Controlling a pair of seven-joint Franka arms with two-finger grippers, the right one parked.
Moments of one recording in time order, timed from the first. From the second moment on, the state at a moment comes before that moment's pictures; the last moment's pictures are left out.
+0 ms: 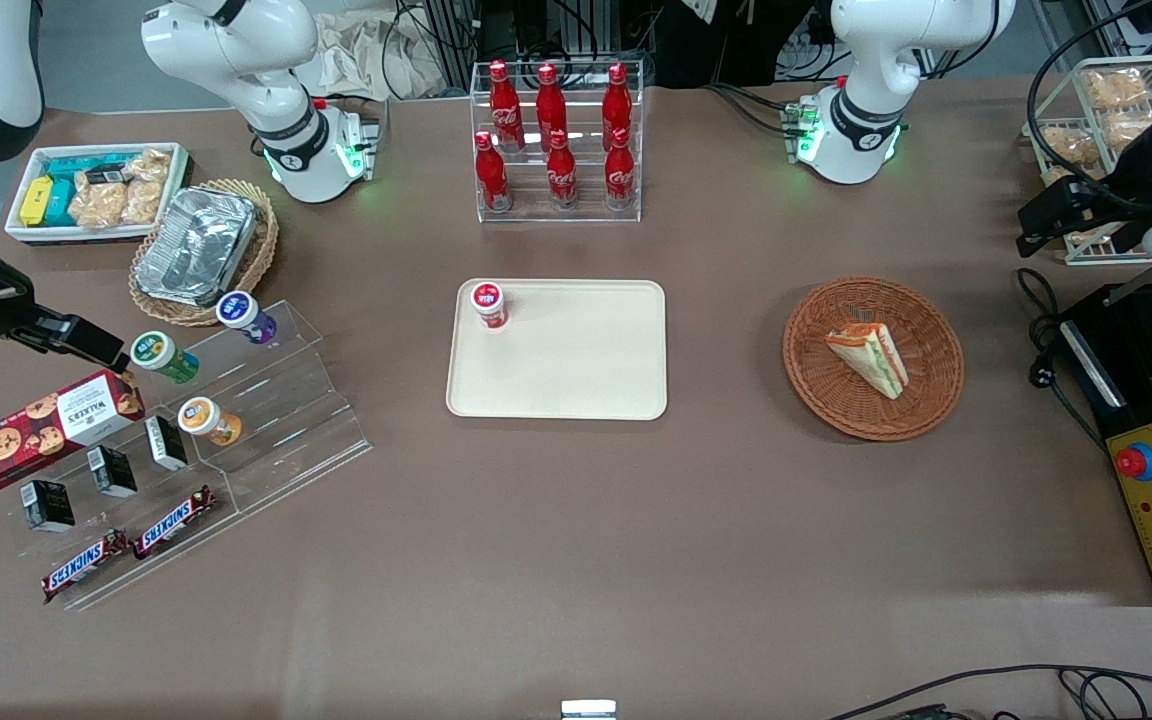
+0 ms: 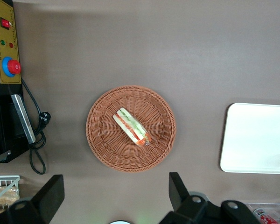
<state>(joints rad) -0.10 -0.09 0.05 -1.59 -0.04 1.50 -0.09</state>
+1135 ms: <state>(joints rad) -0.10 -0.24 0.05 -2.03 -0.04 1.76 -0.10</state>
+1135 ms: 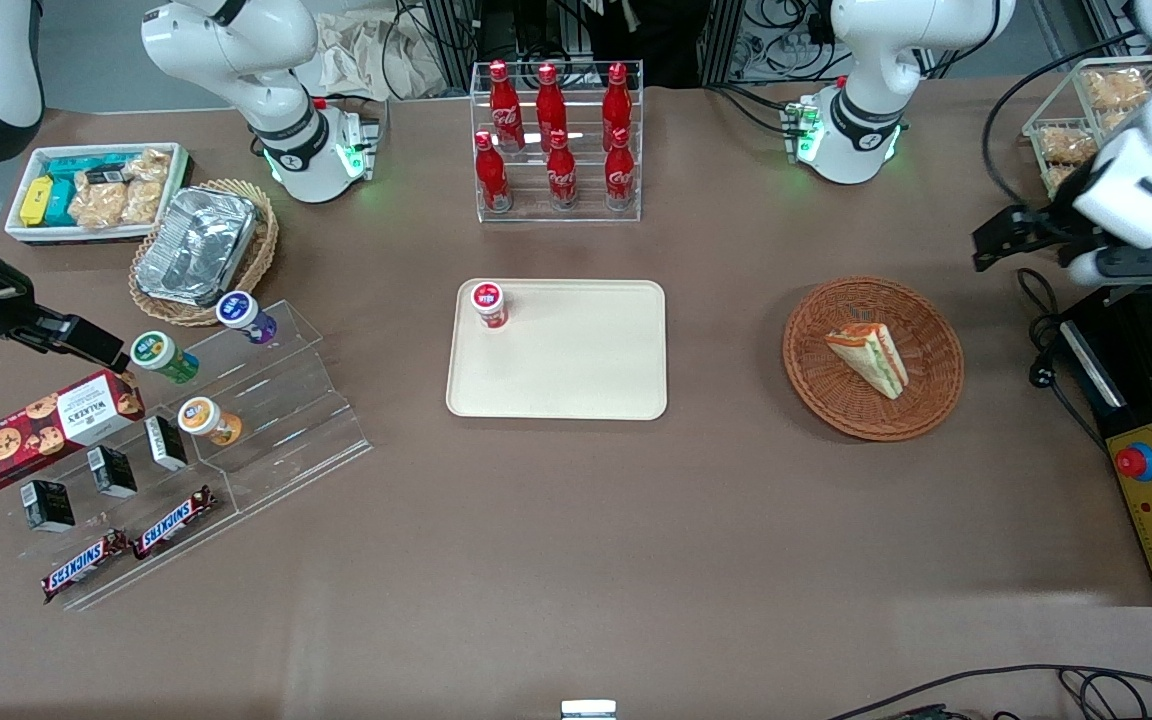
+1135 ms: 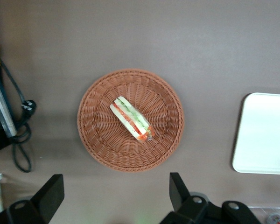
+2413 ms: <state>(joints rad) -0.14 -0.15 -0.01 -2.54 0.04 2.47 -0.82</state>
